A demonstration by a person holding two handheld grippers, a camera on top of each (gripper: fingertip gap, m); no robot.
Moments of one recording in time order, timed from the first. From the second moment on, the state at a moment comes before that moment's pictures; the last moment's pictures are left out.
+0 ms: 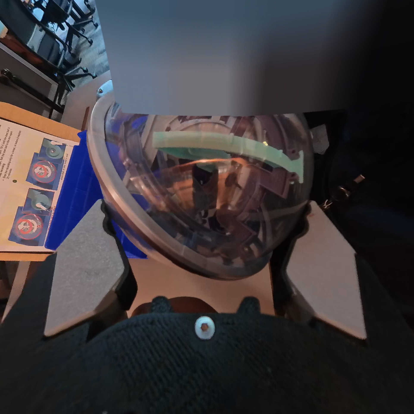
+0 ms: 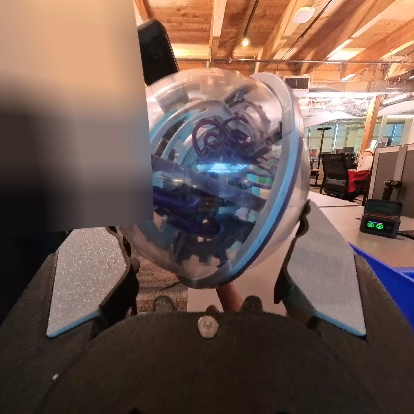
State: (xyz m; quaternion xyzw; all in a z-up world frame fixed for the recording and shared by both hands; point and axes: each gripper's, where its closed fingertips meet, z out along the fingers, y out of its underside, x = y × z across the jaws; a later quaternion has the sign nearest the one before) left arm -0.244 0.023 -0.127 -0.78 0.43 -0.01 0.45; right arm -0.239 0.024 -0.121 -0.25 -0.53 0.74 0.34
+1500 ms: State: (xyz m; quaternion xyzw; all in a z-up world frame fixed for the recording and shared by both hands) left arm -0.270 0.089 -0.184 -0.63 0.47 0.03 0.62; right arm -0.265 0.087 -0.181 -0.23 -0.67 0.57 0.42
